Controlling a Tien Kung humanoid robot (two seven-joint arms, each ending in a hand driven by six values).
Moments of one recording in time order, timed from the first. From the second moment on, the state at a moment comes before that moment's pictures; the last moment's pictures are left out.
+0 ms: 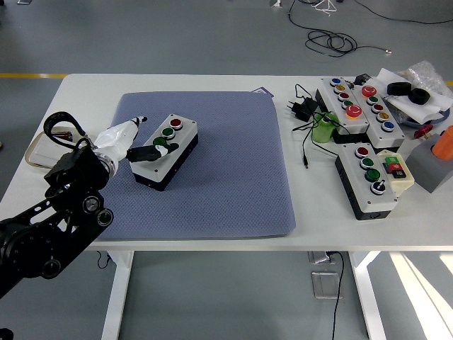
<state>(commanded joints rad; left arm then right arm) -0.62 0.25 -0.85 -1.27 1.85 0.03 0.65 0.18 -0.18 1.06 0.18 -0.87 -0.25 -0.25</state>
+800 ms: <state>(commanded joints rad) -0.71 0.11 -0.79 -1.04 1.96 0.14 0.65 0.19 -0.19 1.08 0.18 -0.88 -0.24 -0.25</state>
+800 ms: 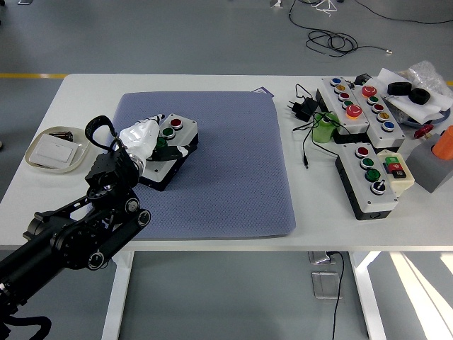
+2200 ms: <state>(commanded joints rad) -0.78 0.06 -0.75 -0.84 2.14 -0.04 0.65 0.18 -0.19 1.10 0.18 -0.91 -0.25 -0.26</state>
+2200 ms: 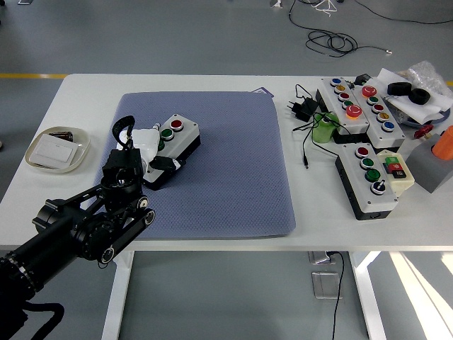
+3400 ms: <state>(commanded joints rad) -0.75 0.14 -0.75 -0.98 2.19 0.11 0.47 0.19 -0.19 1.10 0.18 -0.90 -0.25 -0.26</state>
